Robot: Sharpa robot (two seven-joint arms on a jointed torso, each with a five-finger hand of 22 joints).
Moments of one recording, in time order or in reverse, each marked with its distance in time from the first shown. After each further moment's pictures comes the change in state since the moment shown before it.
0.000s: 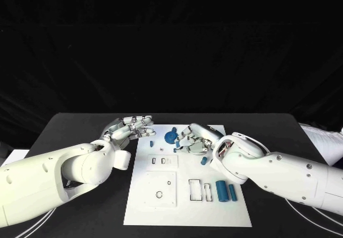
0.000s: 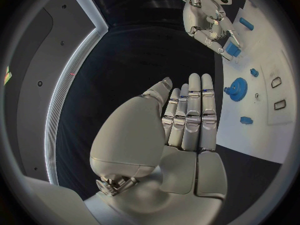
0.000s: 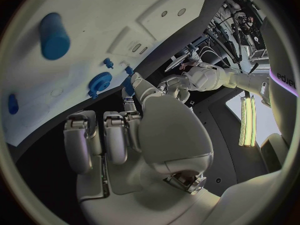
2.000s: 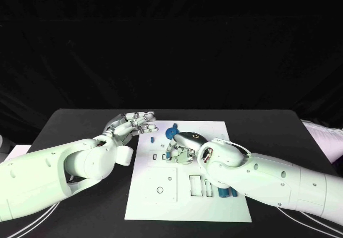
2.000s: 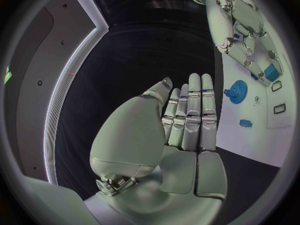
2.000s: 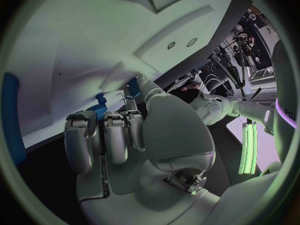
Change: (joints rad) left arm 0.000 0.006 0.000 0.001 0.004 0.003 -0.001; left_hand 0.000 0.000 0.003 0.003 0.000 0.000 0.000 0.000 0.000 -0.004 0.004 0.000 0.000 0.000 0.000 0.000 0.001 0.000 -0.004 -0.004 0.000 0.000; right arm -0.047 0.121 -0.009 -0.060 -0.224 0.108 -0.120; right_hand -0.071 -0.042 -0.027 0.015 0.008 0.016 -0.016 -0.024 0.004 0.001 0.012 -0.020 0.000 0.000 0.000 0.000 0.000 0.000 0.000 0.000 -0.008 -0.001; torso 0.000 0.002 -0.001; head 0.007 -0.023
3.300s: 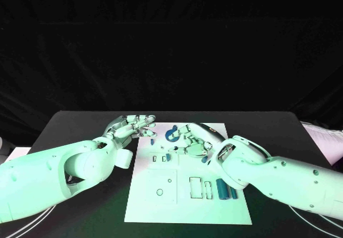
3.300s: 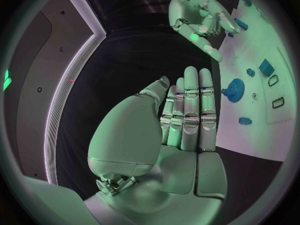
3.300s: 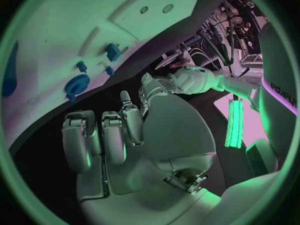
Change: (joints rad) left arm 0.000 0.001 0.000 -0.013 -0.074 0.007 -0.028; left_hand -0.049 -0.030 0.019 -0.002 0.000 0.077 -0.055 0.019 0.008 0.170 -0.067 0.049 0.023 0.149 -0.054 0.084 0.083 0.000 0.084 -0.039 0.092 0.043; right arm 0.025 -0.155 0.014 0.149 0.233 -0.210 0.214; right_hand -0.031 -0.050 -0.113 0.085 0.076 -0.144 0.043 -0.019 -0.014 -0.013 0.037 -0.146 0.000 0.003 0.032 0.000 0.000 0.000 -0.002 0.027 -0.014 0.000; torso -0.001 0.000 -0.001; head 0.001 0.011
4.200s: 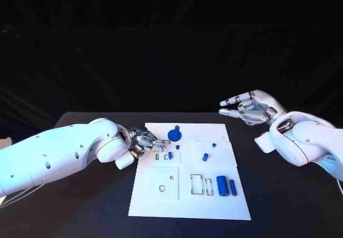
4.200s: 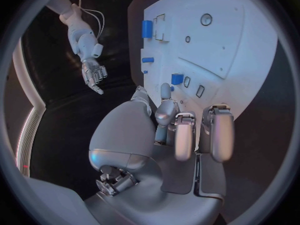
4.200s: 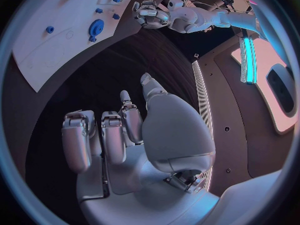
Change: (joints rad) left arm 0.073 0.114 0.005 -0.132 -0.686 0.278 -0.841; left_hand -0.211 0.104 -0.375 0.219 -0.072 -0.142 -0.091 0.494 0.356 0.008 -0.094 1.097 1.010 0.060 -0.078 1.306 0.956 -0.133 0.313 -0.089 1.082 1.135; right arm 0.147 -0.297 0.008 0.048 0.602 0.046 0.090; right_hand 0.013 0.005 -0.013 0.006 0.012 0.003 -0.003 0.004 0.003 -0.002 0.001 -0.008 0.000 0.000 0.000 0.000 0.000 0.000 0.000 0.000 -0.008 0.000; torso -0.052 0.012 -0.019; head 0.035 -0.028
